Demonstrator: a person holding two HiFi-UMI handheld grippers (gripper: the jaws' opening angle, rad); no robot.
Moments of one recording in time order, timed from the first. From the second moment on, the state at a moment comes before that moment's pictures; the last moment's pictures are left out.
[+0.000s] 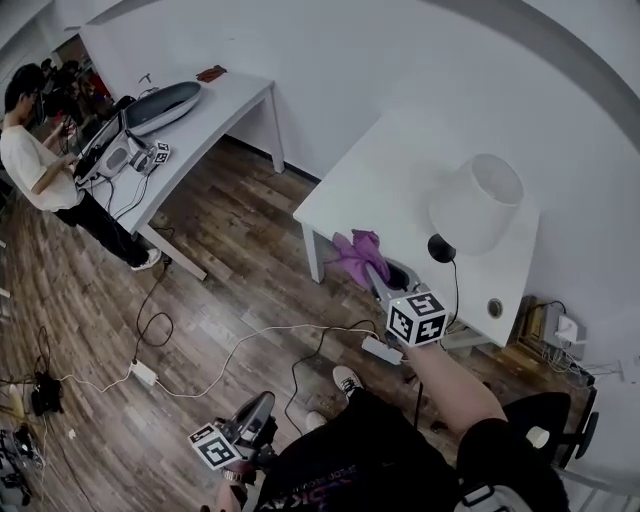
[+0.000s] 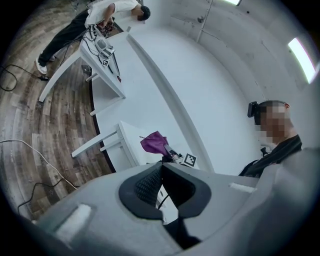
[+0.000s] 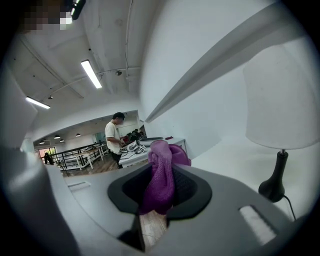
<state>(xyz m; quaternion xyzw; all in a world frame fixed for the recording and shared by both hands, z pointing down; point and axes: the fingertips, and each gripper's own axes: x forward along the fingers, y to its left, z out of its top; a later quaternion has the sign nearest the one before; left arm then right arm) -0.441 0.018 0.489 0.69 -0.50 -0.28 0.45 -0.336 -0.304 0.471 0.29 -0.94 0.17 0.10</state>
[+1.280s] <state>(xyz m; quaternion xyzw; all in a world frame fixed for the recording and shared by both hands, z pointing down) -0.334 0.061 0.493 0.81 -0.28 -0.17 0.49 -0.221 -0.013 0.426 0.29 -0.94 0.19 0.05</state>
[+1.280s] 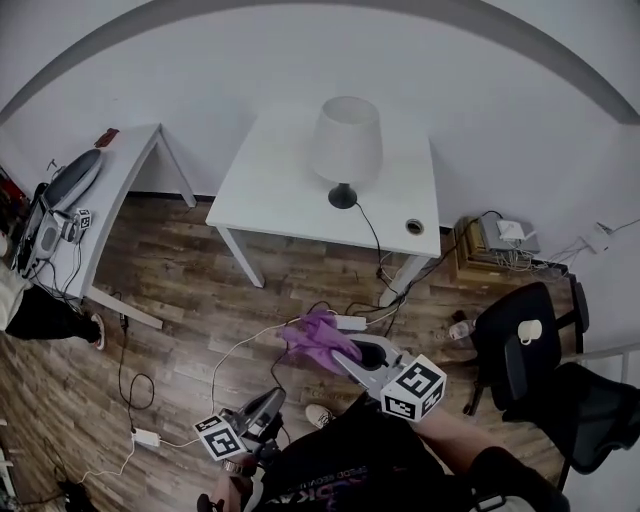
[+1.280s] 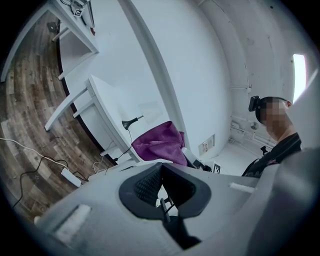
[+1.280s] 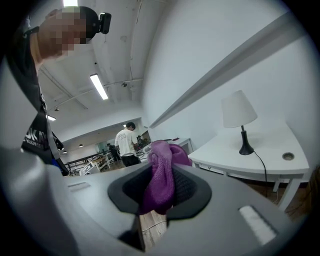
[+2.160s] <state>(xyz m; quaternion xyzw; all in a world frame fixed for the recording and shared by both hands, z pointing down) -0.149 0.025 0.482 0.85 -0.14 -0.09 0.50 -0.042 0.019 0.416 0.43 -0.87 0.23 0.01</state>
